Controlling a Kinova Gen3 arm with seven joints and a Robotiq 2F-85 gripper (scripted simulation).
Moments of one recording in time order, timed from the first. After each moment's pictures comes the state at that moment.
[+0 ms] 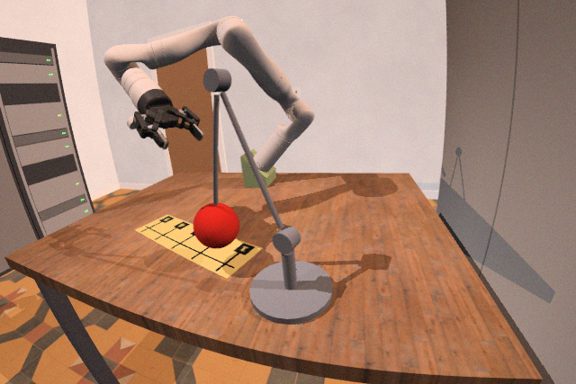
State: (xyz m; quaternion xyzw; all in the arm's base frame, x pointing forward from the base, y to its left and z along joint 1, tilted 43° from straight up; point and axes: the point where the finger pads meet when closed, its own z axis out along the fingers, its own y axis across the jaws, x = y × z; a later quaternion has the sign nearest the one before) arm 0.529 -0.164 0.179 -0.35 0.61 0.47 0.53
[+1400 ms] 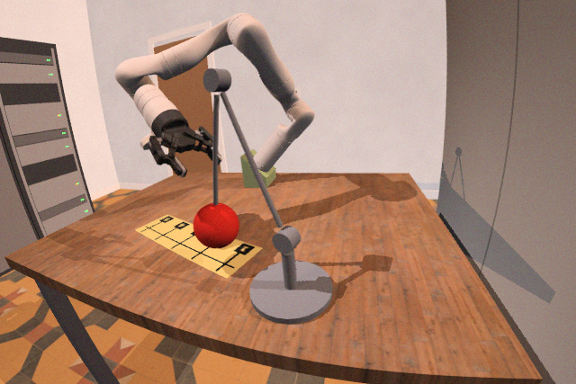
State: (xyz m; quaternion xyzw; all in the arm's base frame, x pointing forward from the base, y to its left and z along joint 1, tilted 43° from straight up) arm 0.556 -0.094 0.175 -0.35 0.62 0.46 0.53
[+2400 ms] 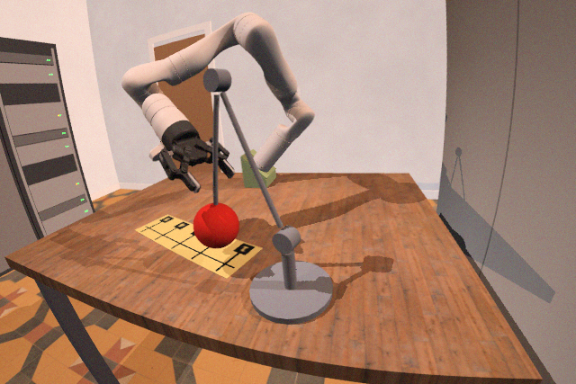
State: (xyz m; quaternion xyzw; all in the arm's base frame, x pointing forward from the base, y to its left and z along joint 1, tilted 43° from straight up) arm 0.569 -0.053 0.177 -0.35 0.62 0.46 0.53
